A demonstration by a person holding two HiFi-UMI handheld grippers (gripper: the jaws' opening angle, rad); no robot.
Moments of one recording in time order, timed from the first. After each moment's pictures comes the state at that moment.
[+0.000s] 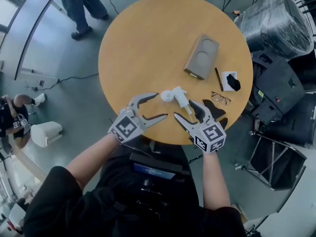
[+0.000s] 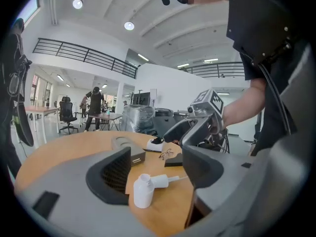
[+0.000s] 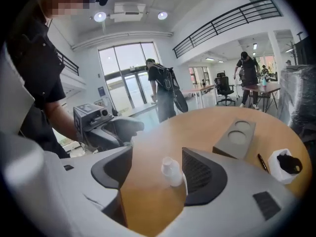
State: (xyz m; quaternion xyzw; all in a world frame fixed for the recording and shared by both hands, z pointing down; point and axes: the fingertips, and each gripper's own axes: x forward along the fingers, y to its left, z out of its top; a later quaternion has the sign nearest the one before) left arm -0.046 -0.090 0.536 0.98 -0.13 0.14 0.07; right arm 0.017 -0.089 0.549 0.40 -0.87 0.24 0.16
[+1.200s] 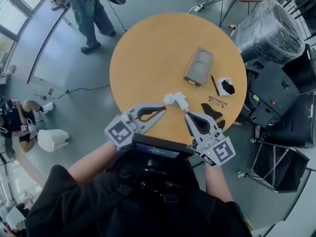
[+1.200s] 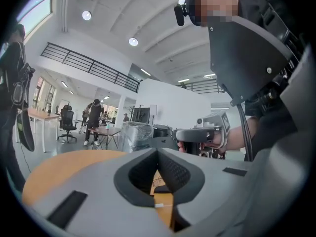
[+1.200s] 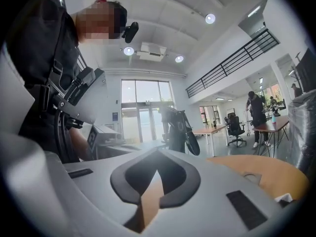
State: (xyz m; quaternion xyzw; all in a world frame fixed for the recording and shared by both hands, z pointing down) left arm -0.068 -0.023 0.343 0.99 -0.14 0.05 0.08; right arm -0.010 -0.011 0.317 0.39 -0.92 0.07 -0.01
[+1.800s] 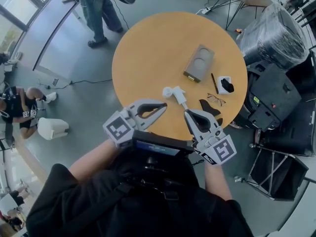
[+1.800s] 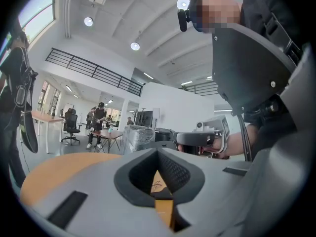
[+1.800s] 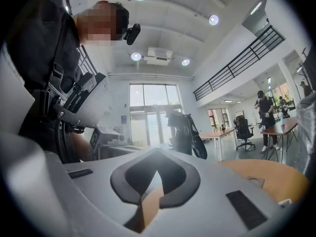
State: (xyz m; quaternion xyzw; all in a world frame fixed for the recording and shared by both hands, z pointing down) left arm -0.030 0.037 0.321 0.98 -0.17 0.03 0.07; right arm 0.023 0.048 0.297 0.35 -0.93 0.05 -0.03
